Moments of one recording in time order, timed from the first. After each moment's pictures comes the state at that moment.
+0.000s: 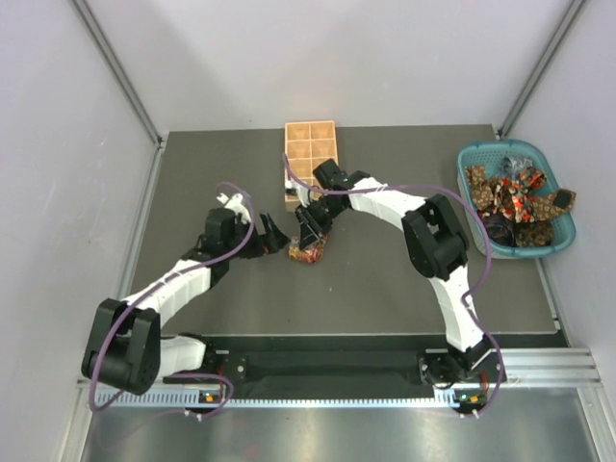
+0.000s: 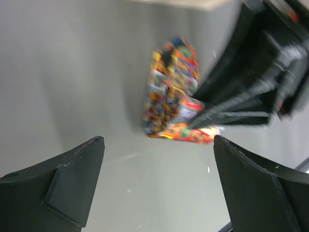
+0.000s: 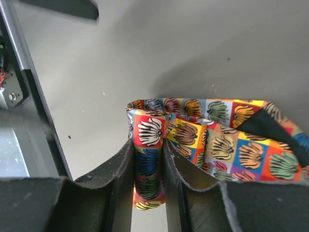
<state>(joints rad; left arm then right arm) -0.23 1.24 0.56 0.10 0.34 -0.57 0.65 2.22 1.76 -0.67 -0.73 -0.17</state>
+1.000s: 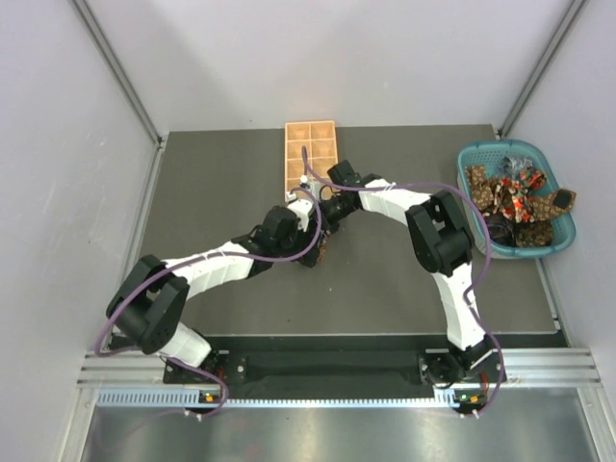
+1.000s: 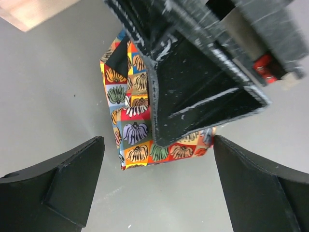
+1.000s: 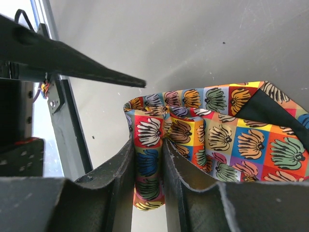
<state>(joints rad) -0.66 1.49 0.78 0.02 -0.02 -0.19 0.57 2.22 1.64 -0.54 -0.91 -0.04</state>
